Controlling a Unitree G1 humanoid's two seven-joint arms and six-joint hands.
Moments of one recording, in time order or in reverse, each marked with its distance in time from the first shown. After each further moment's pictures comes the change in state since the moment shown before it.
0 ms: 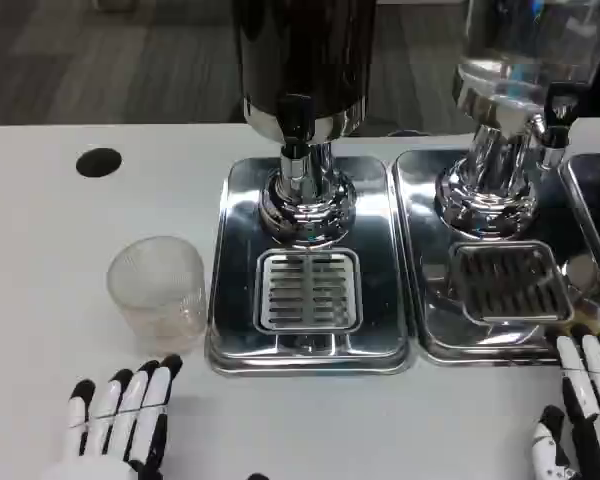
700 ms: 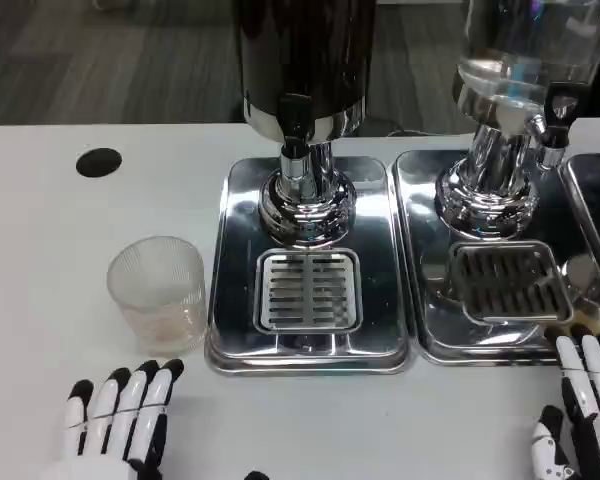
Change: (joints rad) left arm -0.002 -0.005 0.000 0.000 0.001 0.010 0.000; right arm -0.012 0.003 0.001 0.017 0.000 0.000 0.000
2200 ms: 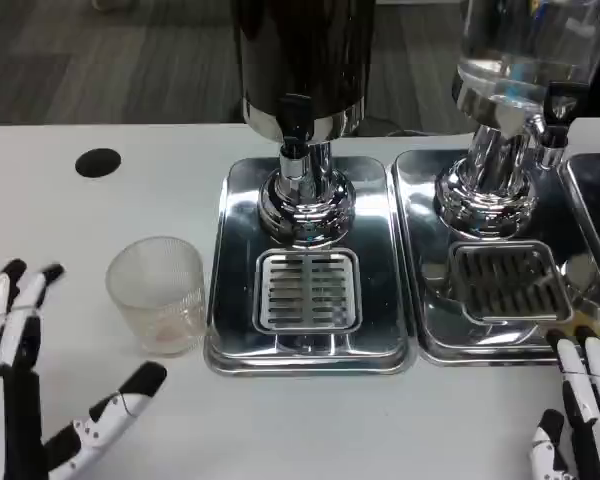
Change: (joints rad) left arm -0.131 0.015 0.273 -0.043 -0.246 -0.136 -0.100; right arm 0.067 0.020 0.012 -0.116 -0.045 0.097 0.015
